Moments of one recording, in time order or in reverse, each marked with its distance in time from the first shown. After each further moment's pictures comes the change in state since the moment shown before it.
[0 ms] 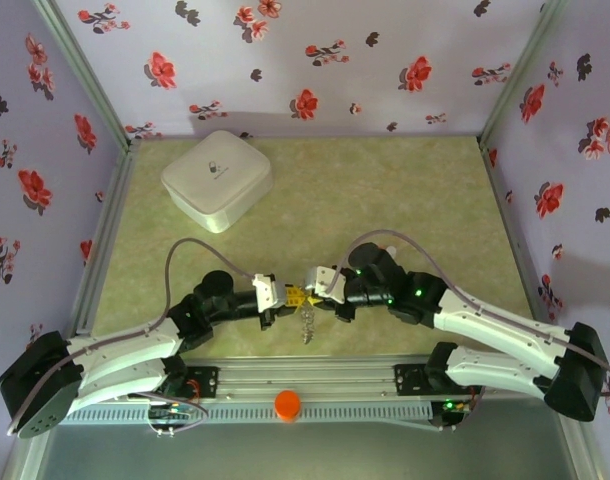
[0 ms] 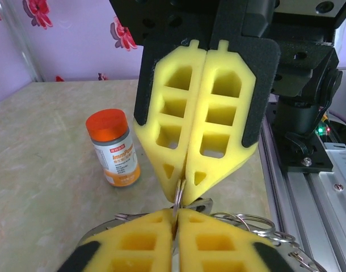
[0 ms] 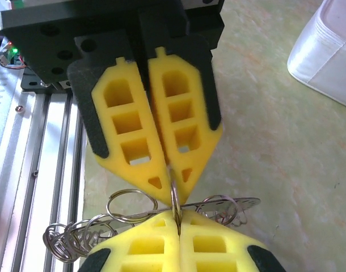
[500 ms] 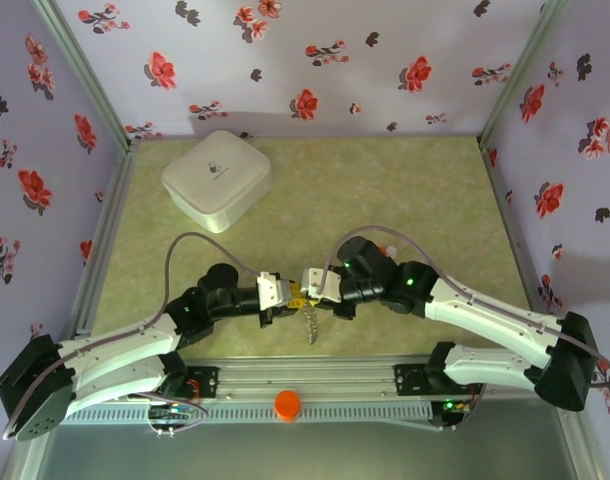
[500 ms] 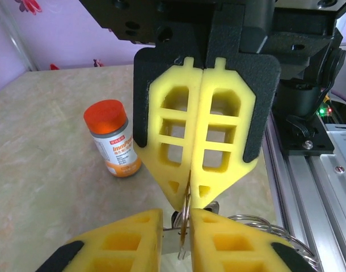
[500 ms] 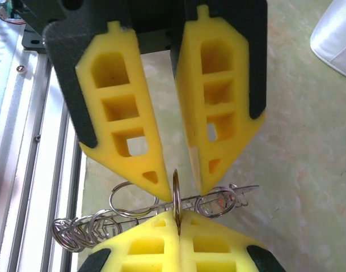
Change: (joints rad) left arm 0.000 -0.021 0.092 -0.216 -0.002 0.090; right arm 0.007 0.093 0.128 -0.191 0.020 -0.106
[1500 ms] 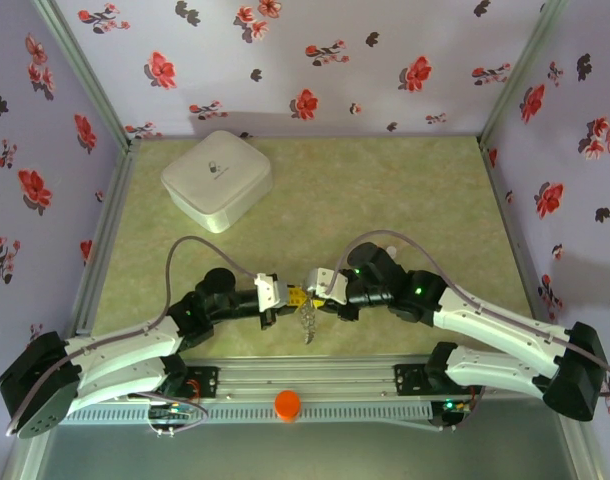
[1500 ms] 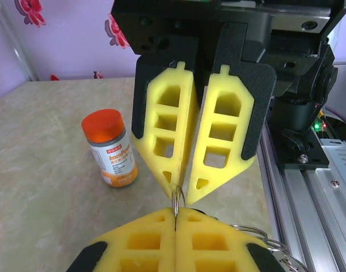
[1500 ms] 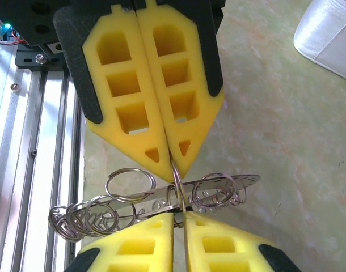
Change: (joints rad) left arm -0.001 0.019 -0.062 0.162 0.014 -0.067; right arm -0.021 -0.089 -0.111 0.107 0.000 0.088
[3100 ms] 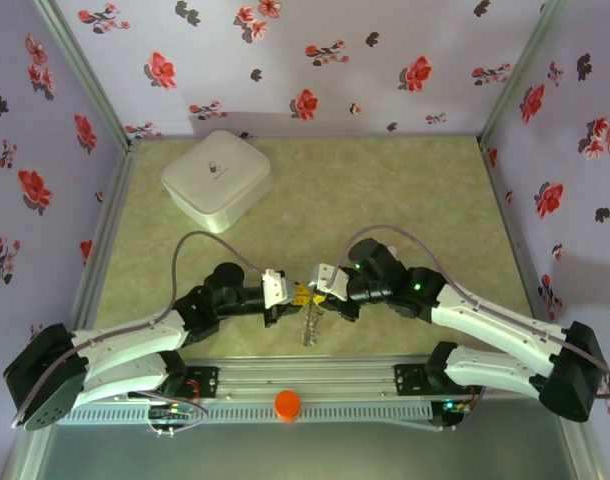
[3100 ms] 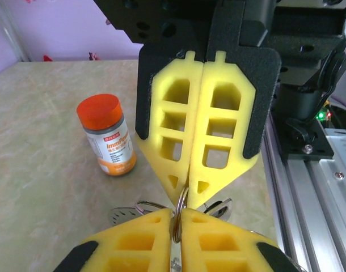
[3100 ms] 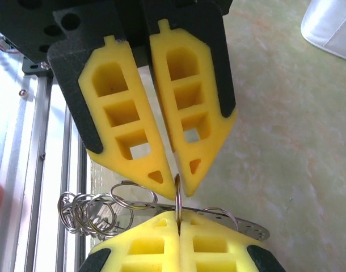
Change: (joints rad) left arm -0.005 0.065 0.075 -0.100 -0.017 0.018; right arm -0.034 0.032 0.025 -0.032 -0.054 0.022
